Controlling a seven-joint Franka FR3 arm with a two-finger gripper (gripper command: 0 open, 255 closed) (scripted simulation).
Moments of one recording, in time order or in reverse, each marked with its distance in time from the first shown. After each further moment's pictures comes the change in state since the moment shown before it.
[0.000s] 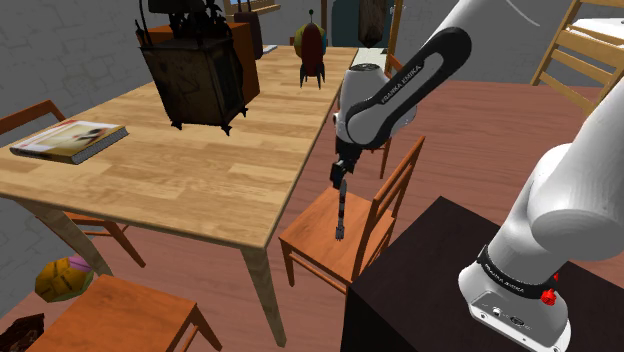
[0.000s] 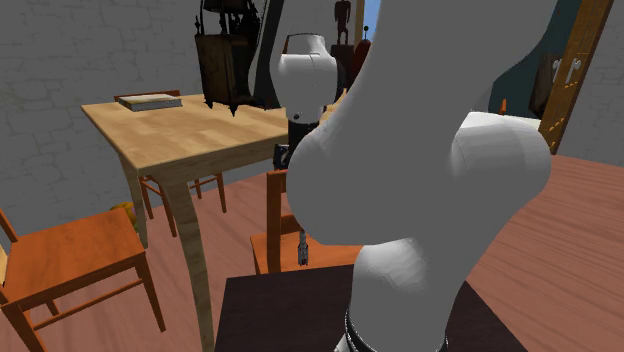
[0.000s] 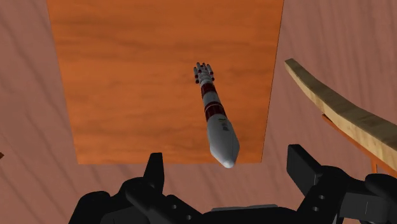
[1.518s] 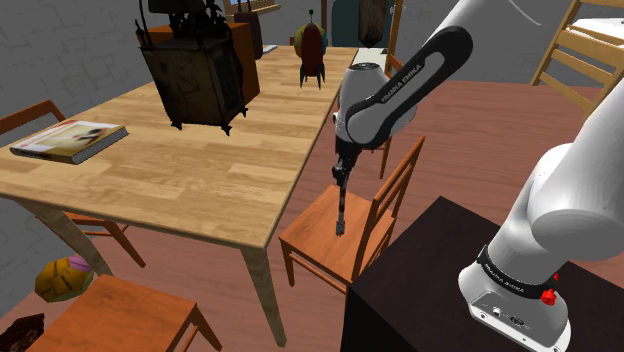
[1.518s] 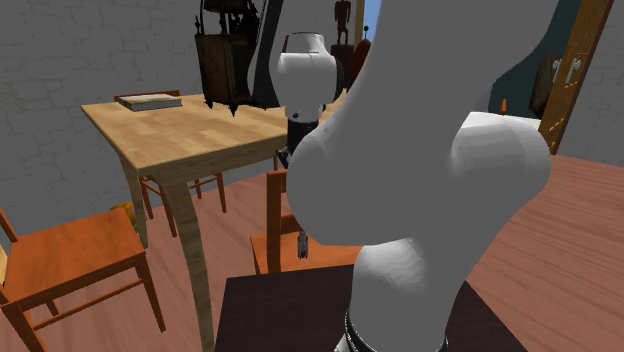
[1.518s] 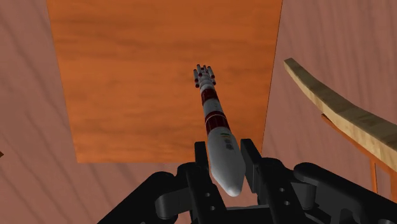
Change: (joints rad) arm 0.002 -0.005 0.002 0.002 0.000 -0.006 0.002
